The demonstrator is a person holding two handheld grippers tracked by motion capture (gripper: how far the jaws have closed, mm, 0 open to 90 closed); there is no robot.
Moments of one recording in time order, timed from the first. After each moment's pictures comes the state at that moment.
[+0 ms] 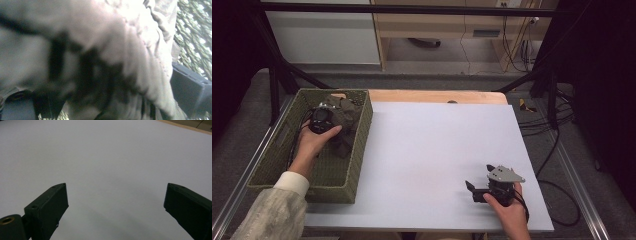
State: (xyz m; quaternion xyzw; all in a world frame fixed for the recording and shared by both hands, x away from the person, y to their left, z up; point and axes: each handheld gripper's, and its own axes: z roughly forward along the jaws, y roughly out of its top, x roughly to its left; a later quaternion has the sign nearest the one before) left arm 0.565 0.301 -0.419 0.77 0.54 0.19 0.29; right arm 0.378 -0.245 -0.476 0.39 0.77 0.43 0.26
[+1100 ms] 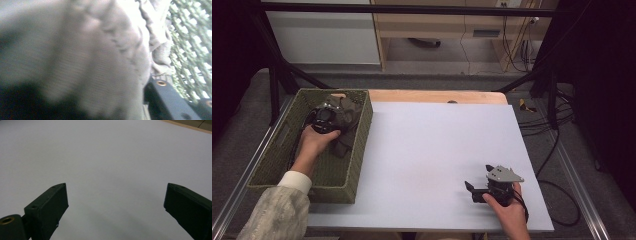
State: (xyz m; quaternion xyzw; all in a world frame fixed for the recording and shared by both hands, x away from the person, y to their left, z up) left arm 0.569 0.297 -0.417 0.78 0.54 0.17 0.27; right arm 0.379 -0.244 -0.477 0.39 0.77 0.43 0.26
